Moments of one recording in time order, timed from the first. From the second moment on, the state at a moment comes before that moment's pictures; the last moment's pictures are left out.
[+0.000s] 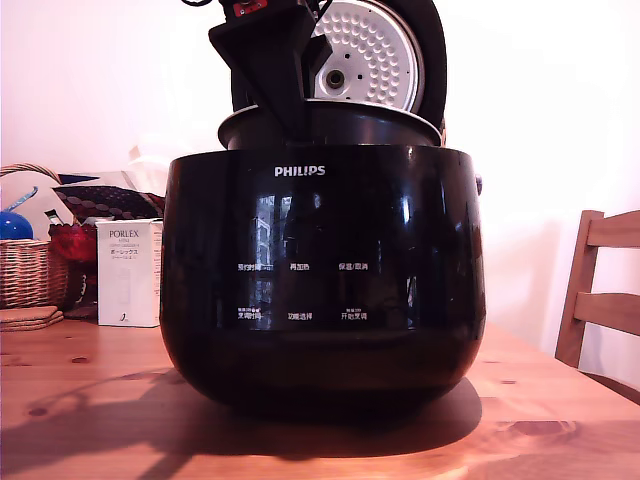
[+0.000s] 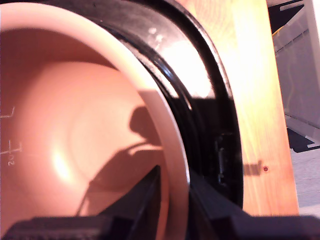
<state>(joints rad) -0.79 1.86 1.87 -1.35 0.11 0.95</state>
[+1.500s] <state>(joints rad) -0.78 1.85 1.88 -1.36 0.13 0.91</state>
